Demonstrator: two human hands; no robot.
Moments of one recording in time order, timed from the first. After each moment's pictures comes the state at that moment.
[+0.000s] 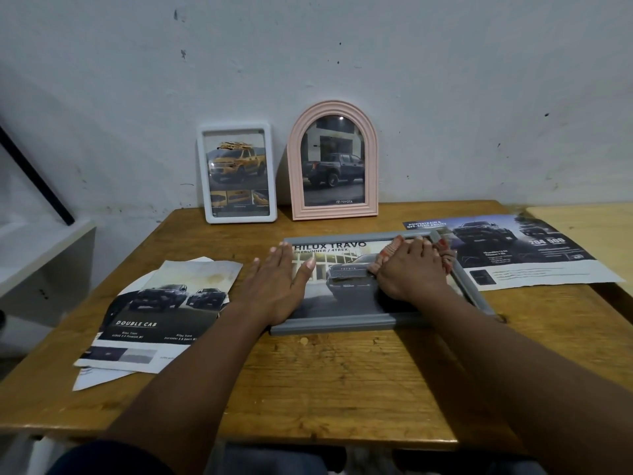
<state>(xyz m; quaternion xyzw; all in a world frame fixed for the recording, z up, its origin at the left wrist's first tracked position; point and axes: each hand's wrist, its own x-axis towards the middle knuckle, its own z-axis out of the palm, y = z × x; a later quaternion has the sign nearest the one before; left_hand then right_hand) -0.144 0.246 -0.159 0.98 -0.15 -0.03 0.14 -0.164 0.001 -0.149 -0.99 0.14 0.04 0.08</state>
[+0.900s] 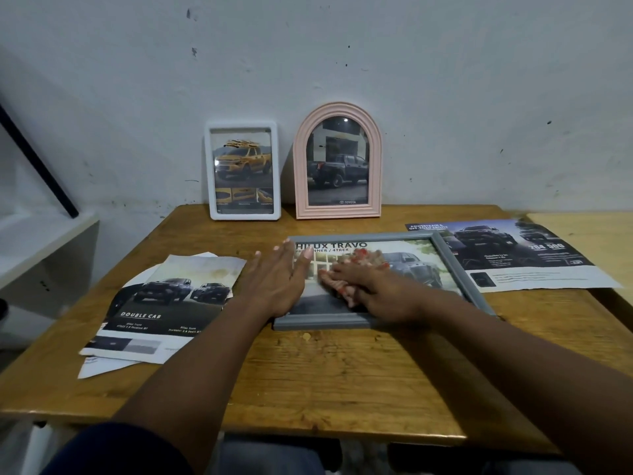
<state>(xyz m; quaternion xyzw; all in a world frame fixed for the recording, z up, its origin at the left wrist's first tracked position) -0.138 0.251 -0.158 0.98 -0.13 -0.01 0.17 -0.206 0.036 -0.118 -0.96 -0.14 0.13 0.20</state>
